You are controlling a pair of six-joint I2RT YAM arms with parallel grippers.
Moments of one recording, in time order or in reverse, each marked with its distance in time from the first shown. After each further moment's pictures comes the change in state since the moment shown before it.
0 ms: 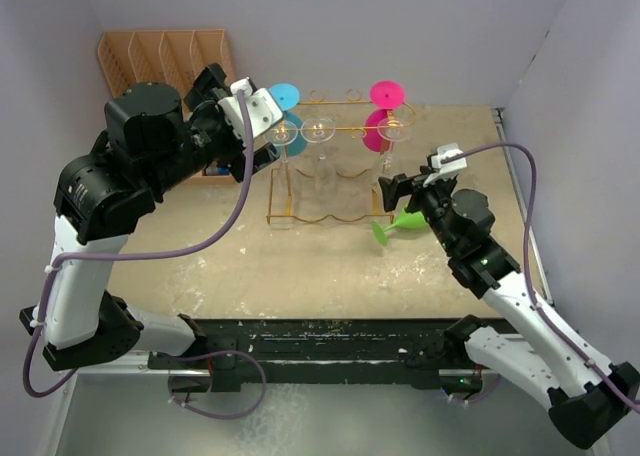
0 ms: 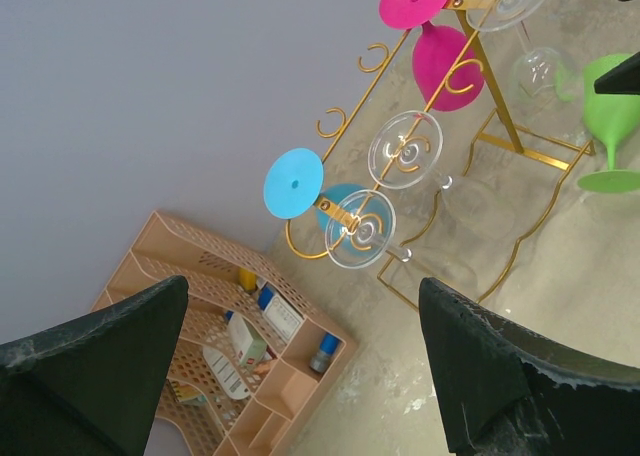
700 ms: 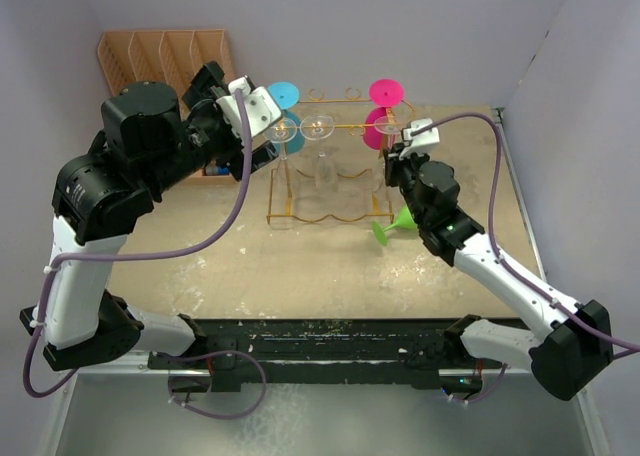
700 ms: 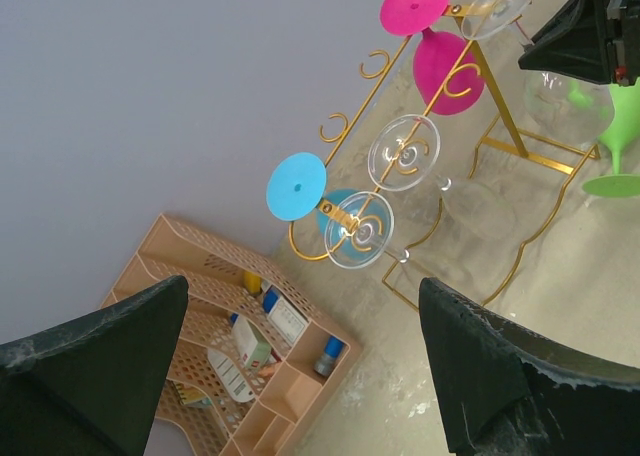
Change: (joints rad) left arm 0.002 0.001 0.011 0.000 -0.001 0.005; right arm 0.013 0.302 0.113 0.175 0.121 -0.032
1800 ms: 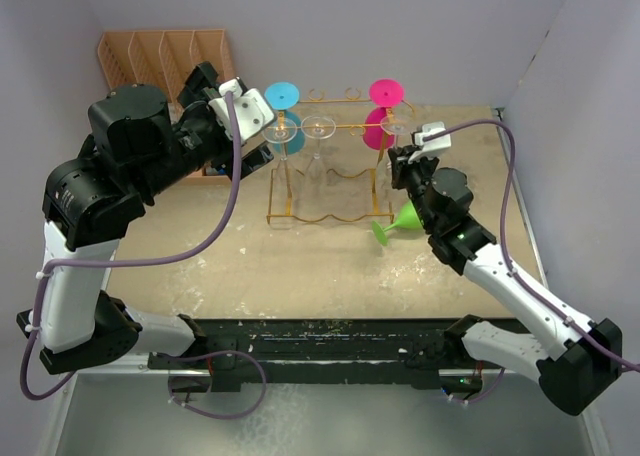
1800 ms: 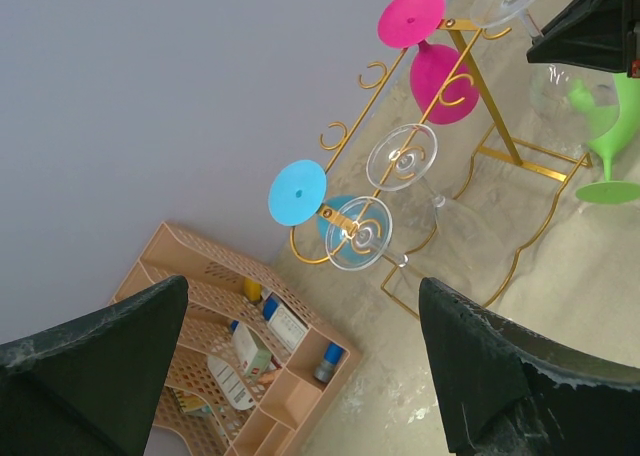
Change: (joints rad) left arm -0.006 -0.012 0.016 -0.006 0.014 0.000; right arm 0.002 -0.105 -0.026 -0.016 -0.016 -0.001
